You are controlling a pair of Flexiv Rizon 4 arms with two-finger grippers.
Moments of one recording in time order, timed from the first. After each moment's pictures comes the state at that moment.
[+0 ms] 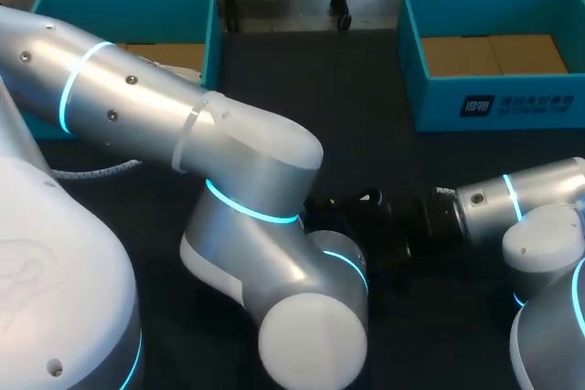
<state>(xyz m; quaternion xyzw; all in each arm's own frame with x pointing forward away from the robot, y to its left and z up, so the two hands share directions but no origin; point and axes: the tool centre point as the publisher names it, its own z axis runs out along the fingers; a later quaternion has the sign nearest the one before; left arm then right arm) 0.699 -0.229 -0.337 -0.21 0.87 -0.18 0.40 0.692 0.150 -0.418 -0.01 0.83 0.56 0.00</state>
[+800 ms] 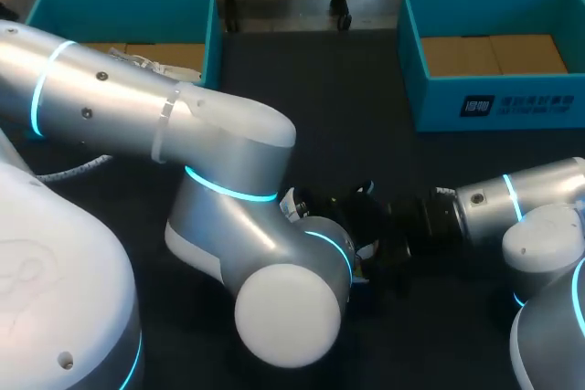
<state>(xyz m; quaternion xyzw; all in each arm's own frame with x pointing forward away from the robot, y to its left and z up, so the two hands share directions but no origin) 0.707 -0.231 -0.340 -0.19 0.88 -0.20 0.37 0.692 0.150 -0.418 -0.01 0.83 0.56 0.00</state>
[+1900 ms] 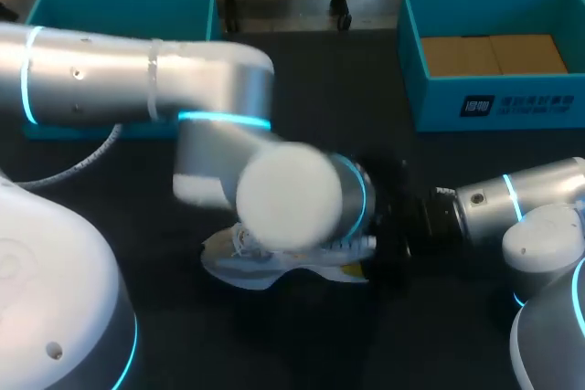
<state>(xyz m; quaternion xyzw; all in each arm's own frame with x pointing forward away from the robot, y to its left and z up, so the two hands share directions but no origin) 0.709 -0.280 -0.306 -0.26 0.91 -0.24 0.23 0.692 0.150 -0.418 -0.01 0.83 0.56 0.00</state>
